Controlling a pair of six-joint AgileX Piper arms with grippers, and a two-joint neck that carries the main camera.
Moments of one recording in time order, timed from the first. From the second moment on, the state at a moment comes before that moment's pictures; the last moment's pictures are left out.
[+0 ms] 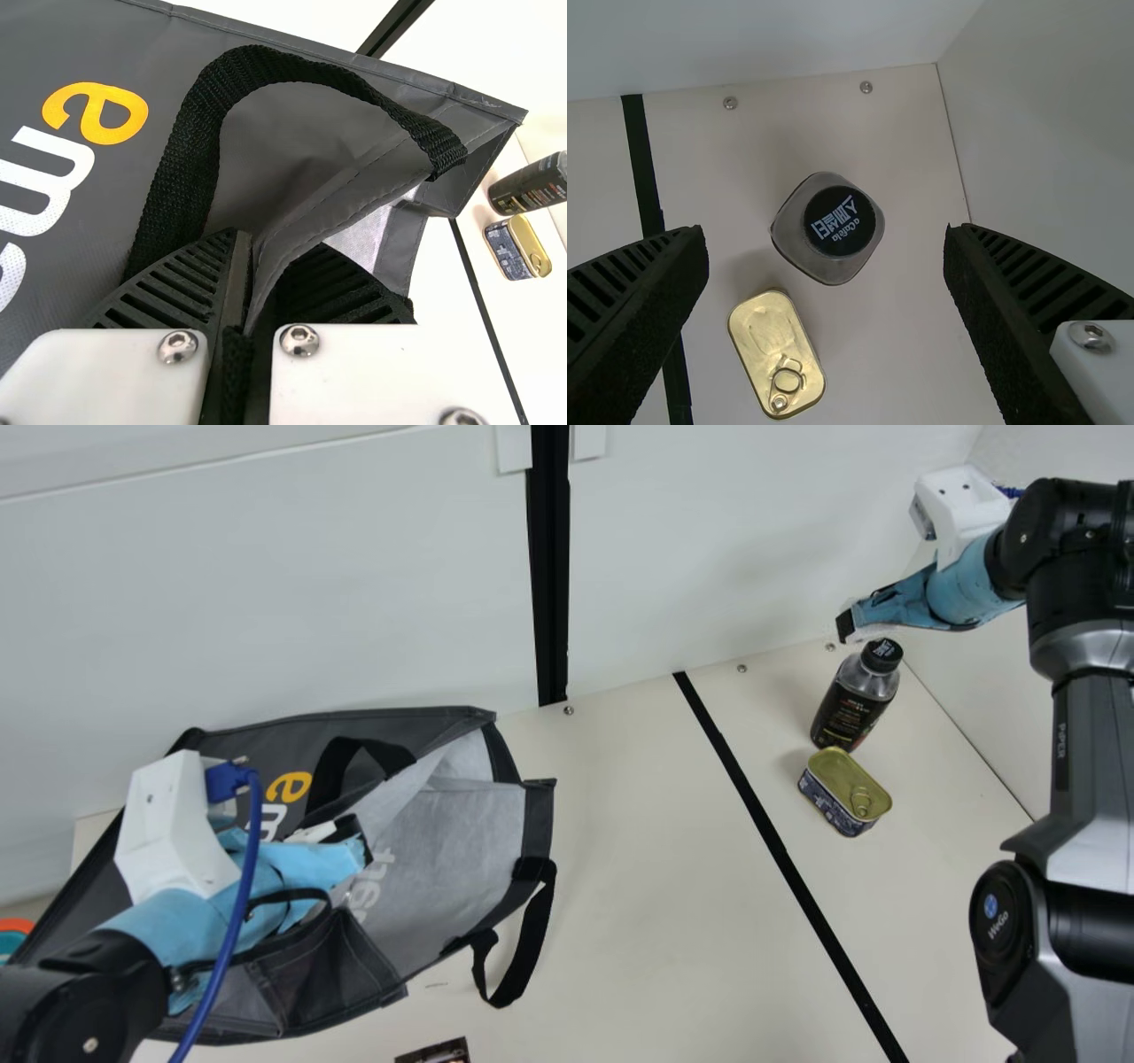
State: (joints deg) left arm -31.1 86.3 -74.1 -12.1 32.0 -20.4; right arm -27.0 115.4 -126.5 1.5 69.9 -19.5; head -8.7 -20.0
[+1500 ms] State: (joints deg) left arm -31.1 86.3 -74.1 -12.1 32.0 -20.4; right arm -27.8 125.1 -129.2 3.7 69.8 -18.5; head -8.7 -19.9
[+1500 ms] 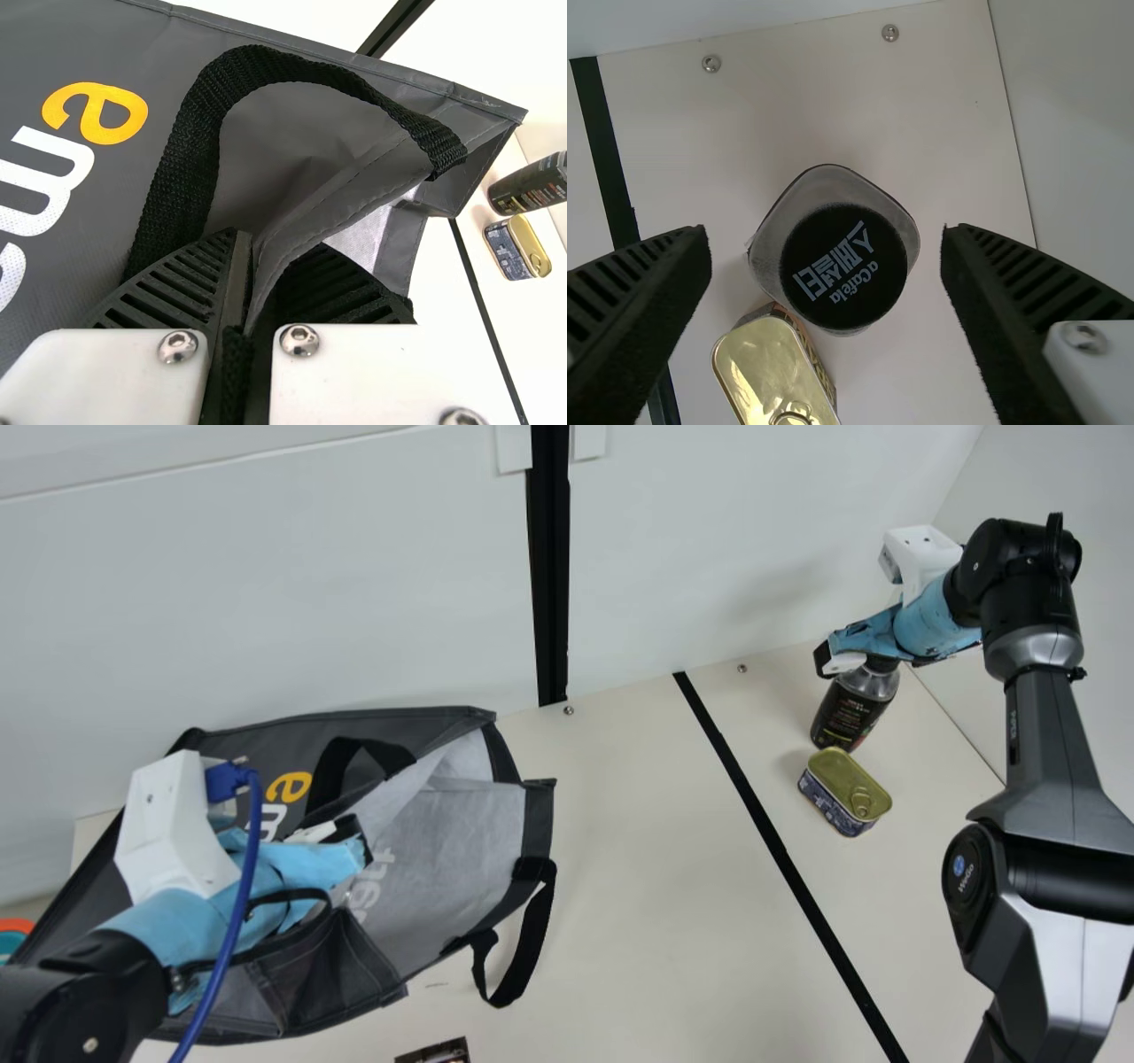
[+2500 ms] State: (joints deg) left arm -31.1 86.3 -74.1 -12.1 32.0 -20.4; right arm -27.2 123.7 -130.9 5.3 70.0 -18.6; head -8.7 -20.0
